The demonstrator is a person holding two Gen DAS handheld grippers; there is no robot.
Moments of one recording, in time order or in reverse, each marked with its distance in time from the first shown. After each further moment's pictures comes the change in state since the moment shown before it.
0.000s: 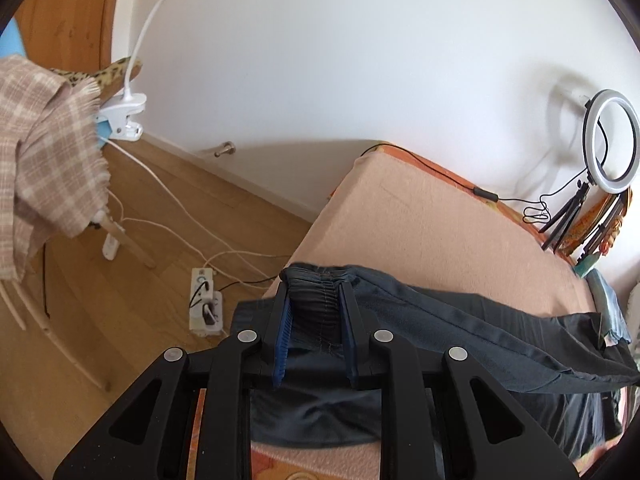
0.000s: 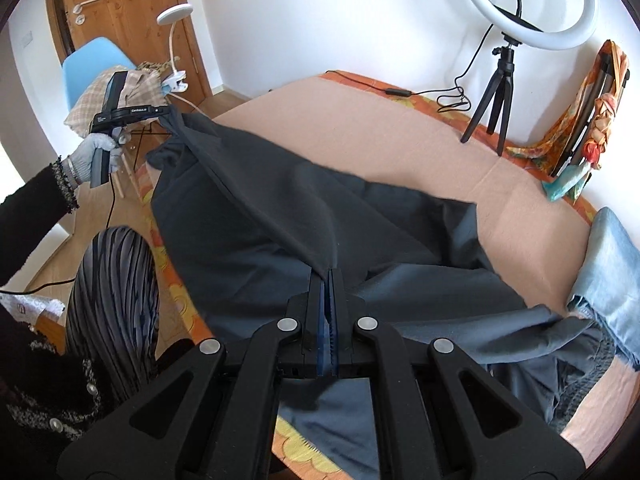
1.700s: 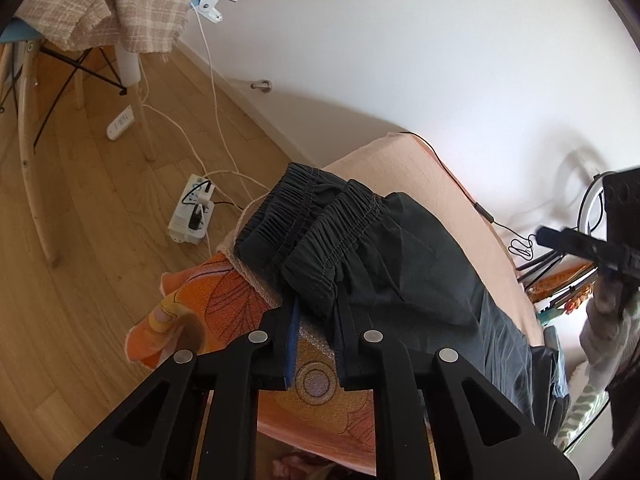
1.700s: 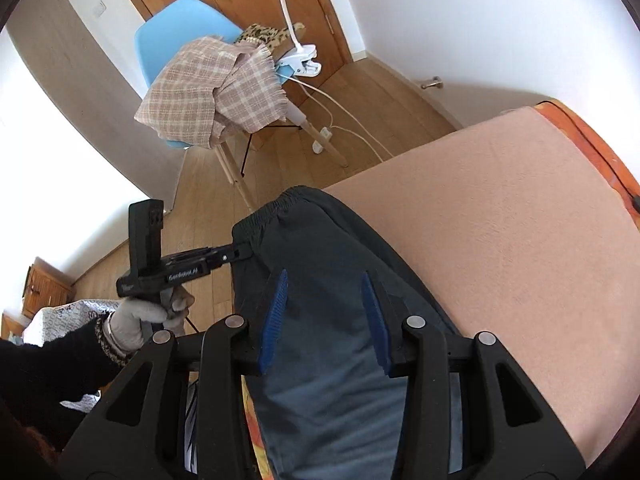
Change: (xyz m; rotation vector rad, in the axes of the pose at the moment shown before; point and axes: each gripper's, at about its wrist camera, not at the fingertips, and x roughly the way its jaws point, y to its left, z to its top) left arm -0.008 0.046 -0.092 -0.361 0.033 -0.106; right arm 0.251 0.179 0.267 -0.248 0.190 0.481
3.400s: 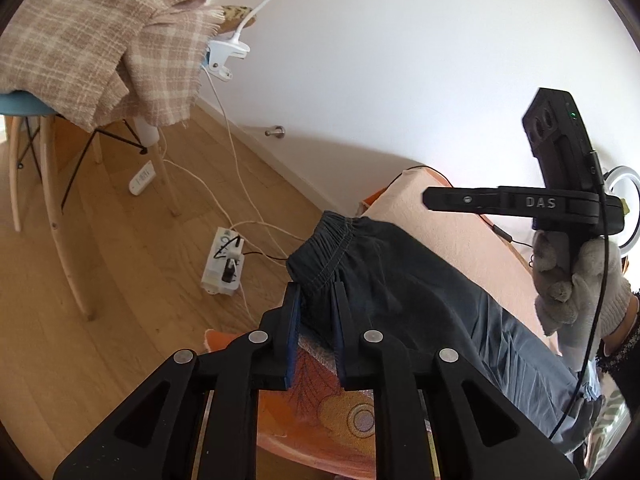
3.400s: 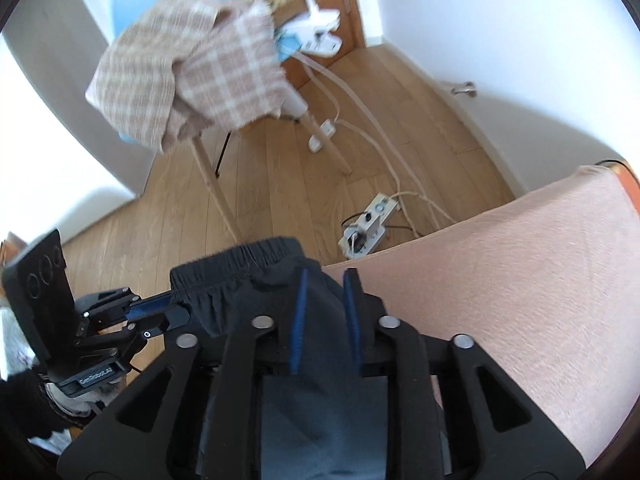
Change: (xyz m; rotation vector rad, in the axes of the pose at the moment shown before) left arm -0.033 0.000 0.025 0.091 -0.137 0.106; right arm 0.106 0.020 0.077 -0.053 -0.011 -0.098
